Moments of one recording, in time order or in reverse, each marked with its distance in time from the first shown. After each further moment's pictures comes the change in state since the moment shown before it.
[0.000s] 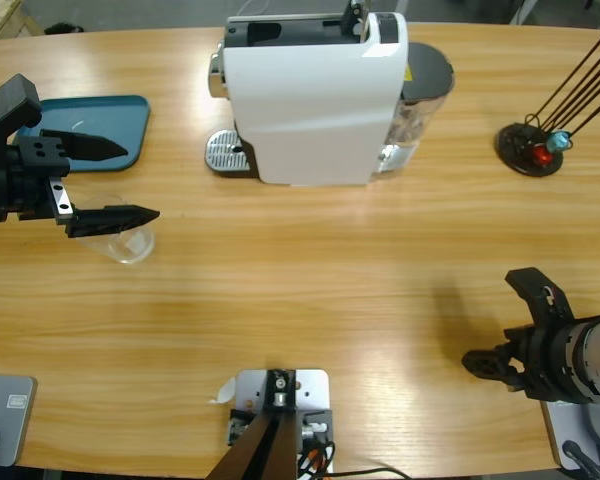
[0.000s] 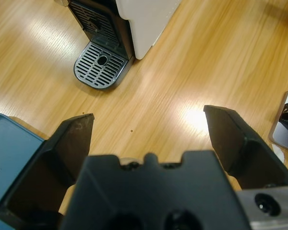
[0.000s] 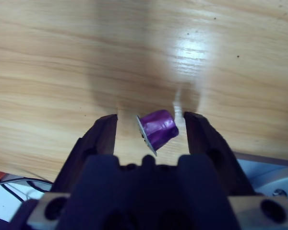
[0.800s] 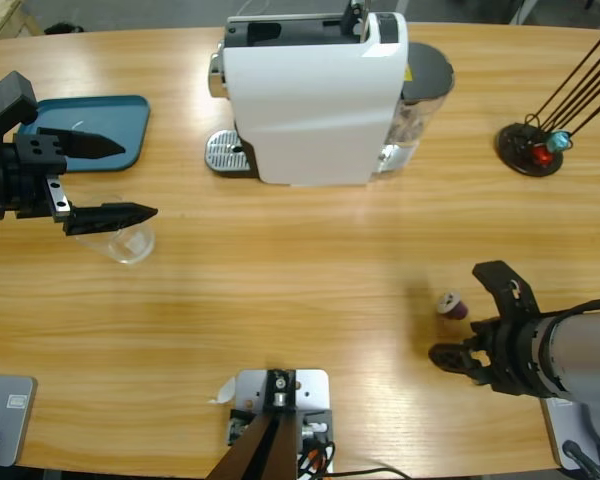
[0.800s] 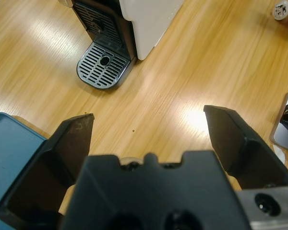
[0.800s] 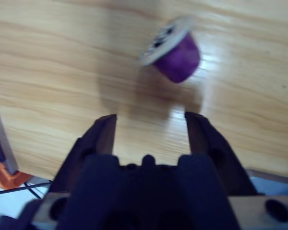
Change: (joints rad) arm 0 0.007 -0.005 0.000 0.000 0.000 0.000; arm 1 0.033 0.053 -0.041 -0.086 -0.005 -0.004
